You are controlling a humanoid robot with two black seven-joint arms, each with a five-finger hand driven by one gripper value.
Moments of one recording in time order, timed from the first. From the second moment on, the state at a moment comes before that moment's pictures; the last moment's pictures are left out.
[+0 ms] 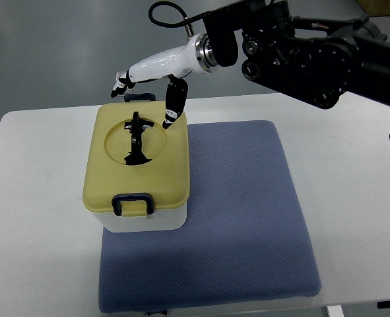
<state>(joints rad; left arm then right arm) 0.01 0.00 -0.02 -0.19 0.02 -0.10 0.11 1.53 -0.13 0.15 0.94 -1.33 0.47 0.18</state>
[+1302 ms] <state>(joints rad) 0.01 0.00 -0.02 -0.19 0.02 -0.10 0.11 1.44 -0.08 0.15 0.94 -1.33 0.32 0.20</state>
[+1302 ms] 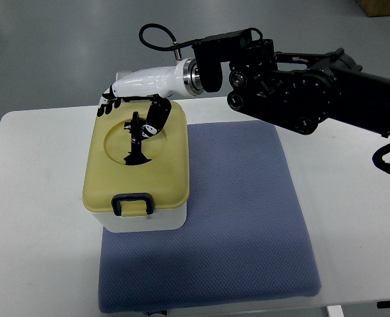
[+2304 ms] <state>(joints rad) 0.01 0.00 -0.02 -0.18 0.02 -0.10 0.11 1.49 -0.10 0.15 0.95 -1.32 0.30 0.23</state>
